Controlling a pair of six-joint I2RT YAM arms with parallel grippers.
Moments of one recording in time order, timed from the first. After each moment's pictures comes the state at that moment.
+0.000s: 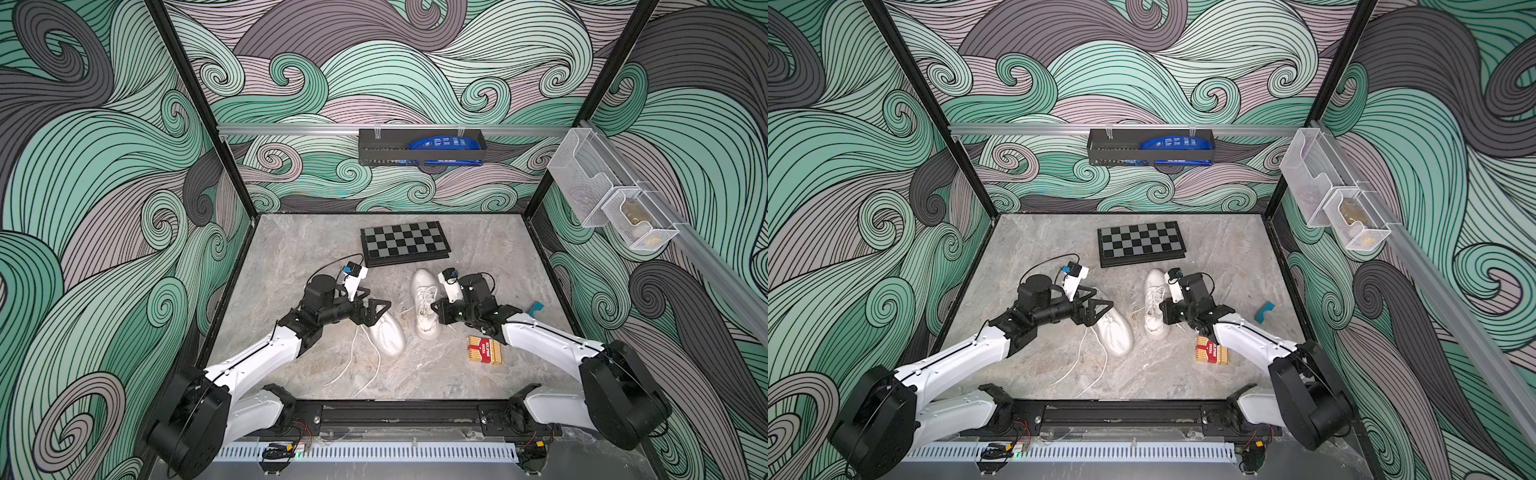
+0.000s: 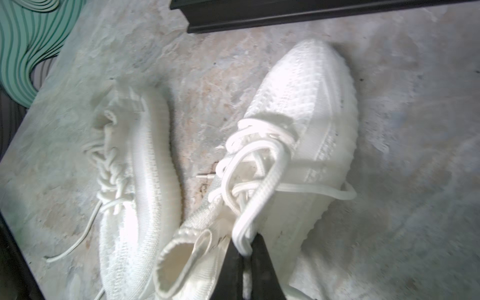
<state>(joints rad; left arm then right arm) -0.51 1.15 0.53 0.21 0.50 -0.28 0.49 1.31 0.61 -0.11 -0.24 0.26</state>
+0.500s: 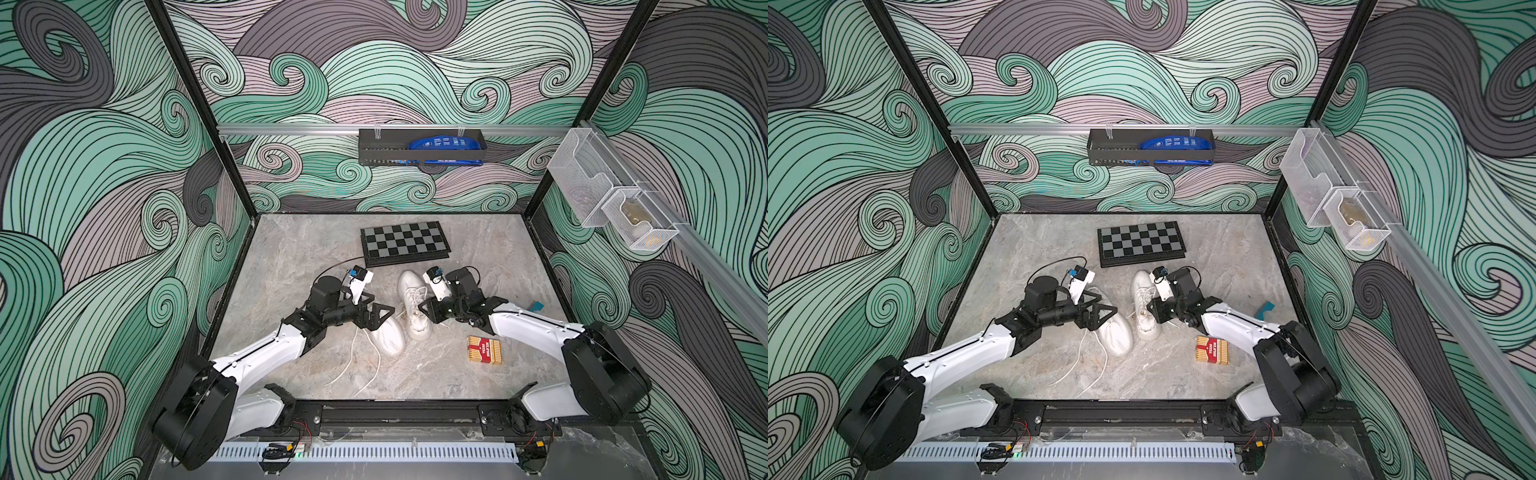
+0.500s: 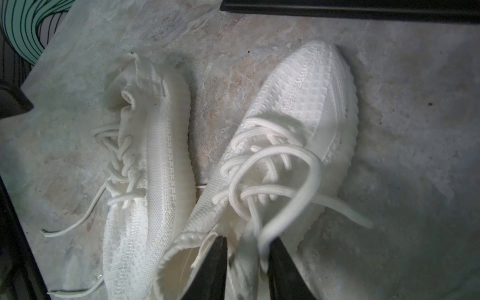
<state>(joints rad) -0.54 1.20 0.53 0.21 0.52 -0.29 0.52 1.44 0.71 -0.11 -0.26 0.21</state>
